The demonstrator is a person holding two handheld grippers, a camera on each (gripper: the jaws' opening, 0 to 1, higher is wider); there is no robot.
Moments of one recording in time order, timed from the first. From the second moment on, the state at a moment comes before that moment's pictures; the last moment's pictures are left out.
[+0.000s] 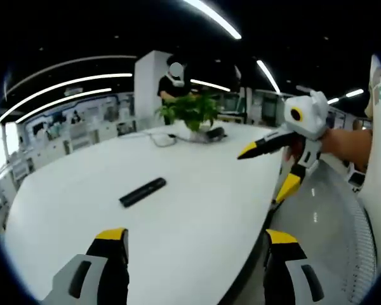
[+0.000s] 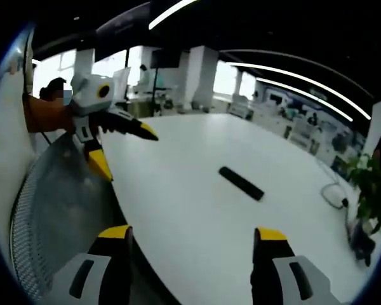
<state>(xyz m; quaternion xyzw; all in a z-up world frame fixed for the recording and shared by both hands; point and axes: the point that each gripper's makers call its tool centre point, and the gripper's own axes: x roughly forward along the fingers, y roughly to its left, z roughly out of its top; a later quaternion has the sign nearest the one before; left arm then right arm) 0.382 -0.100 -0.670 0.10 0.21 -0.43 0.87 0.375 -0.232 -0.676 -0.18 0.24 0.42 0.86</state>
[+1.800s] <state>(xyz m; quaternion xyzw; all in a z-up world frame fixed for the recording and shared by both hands) 0.382 -0.098 -0.668 0.10 0.20 -0.43 0.87 0.380 -0.228 -0.670 -0.17 0.22 0.42 0.86</state>
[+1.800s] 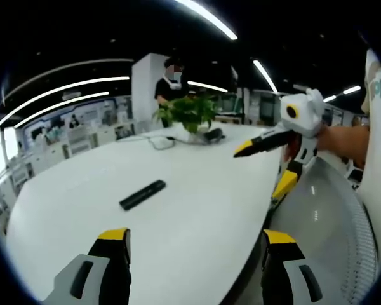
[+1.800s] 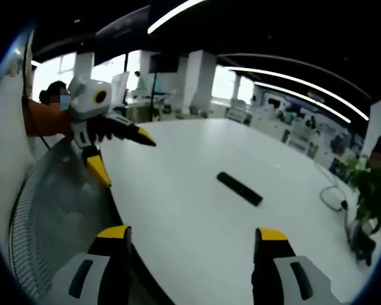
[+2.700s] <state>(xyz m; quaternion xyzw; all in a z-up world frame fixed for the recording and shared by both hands) 0.383 -0.099 -0.668 0.09 0.20 -0.43 0.87 0.378 -0.228 -0.674 -0.17 0.23 0.42 0.86</state>
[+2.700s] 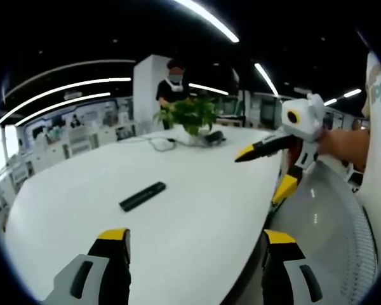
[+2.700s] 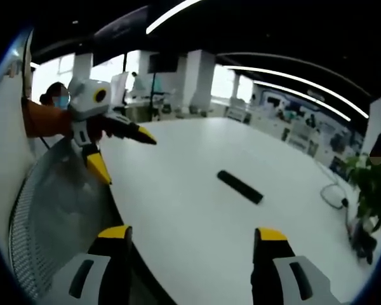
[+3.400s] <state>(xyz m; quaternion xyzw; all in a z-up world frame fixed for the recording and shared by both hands) 0.386 -0.096 -0.671 0.10 0.20 -0.43 0.87 0.378 -0.229 -0.675 -0.18 0.23 0.42 0.86</state>
